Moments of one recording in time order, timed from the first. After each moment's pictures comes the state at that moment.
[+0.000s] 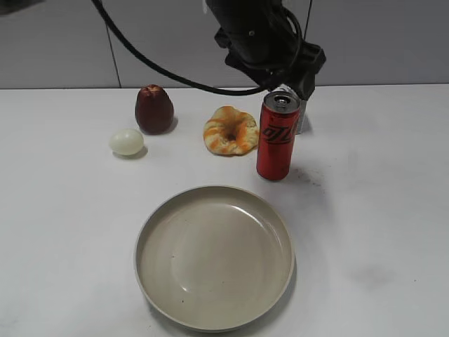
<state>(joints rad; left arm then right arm) -0.78 2.22 -2.15 -0.25 1.01 0.19 -0.02 -0.01 -0.49 0.11 1.05 -0.04</state>
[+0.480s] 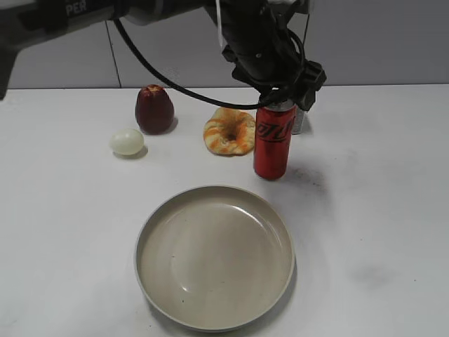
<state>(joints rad) -0.78 2.29 -2.16 -0.24 0.95 0.19 -0.02 -0.01 -0.49 0.11 1.05 -0.04</state>
